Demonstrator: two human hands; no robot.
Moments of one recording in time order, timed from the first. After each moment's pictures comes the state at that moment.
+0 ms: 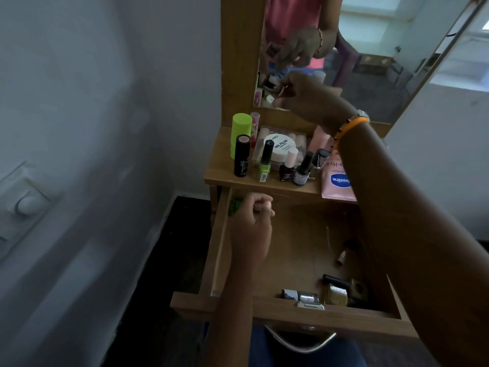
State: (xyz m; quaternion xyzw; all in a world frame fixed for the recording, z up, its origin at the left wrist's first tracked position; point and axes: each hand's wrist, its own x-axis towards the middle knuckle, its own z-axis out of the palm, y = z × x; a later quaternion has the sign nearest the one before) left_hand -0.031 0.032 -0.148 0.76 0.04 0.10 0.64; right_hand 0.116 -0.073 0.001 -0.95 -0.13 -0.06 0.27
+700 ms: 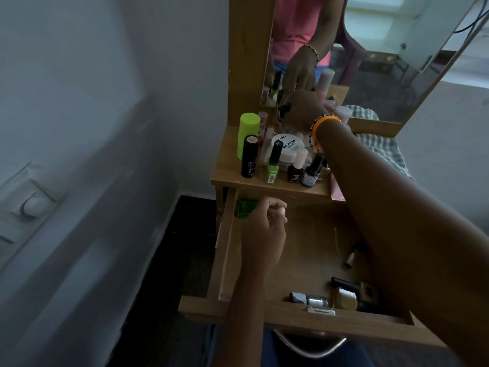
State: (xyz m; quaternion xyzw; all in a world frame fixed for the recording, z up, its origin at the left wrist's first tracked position) left_hand -0.032 0.031 -0.149 0.79 0.01 0.06 0.61; right_hand 0.157 -0.063 -0.035 -0.99 -0.04 -0.07 0.10
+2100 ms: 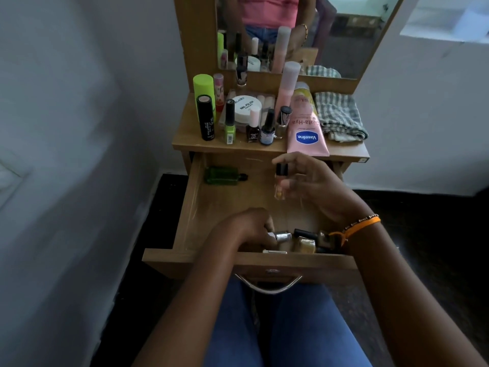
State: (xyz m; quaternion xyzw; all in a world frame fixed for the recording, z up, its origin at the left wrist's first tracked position) left_hand -0.046 0.007 -0.166 0.88 -0.21 -0.35 0.26; right_hand -0.052 -0.153 -0.111 -0.76 -0.08 0.12 0.64
